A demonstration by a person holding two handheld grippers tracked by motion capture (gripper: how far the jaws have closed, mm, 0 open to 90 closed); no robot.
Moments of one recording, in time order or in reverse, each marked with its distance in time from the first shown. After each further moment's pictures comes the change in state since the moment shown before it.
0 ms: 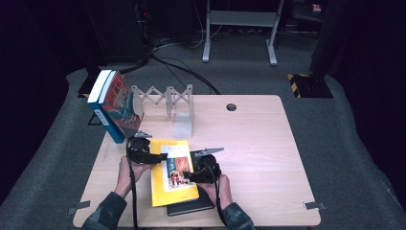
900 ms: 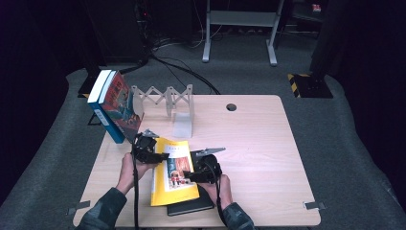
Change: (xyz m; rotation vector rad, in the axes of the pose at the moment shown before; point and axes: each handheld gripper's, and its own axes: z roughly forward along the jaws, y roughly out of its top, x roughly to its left) left arm -0.015 0.010 -0.001 0.060 -0.014 0.126; right arm -0.003 -0.002 -0.002 -0.009 0.007 0.005
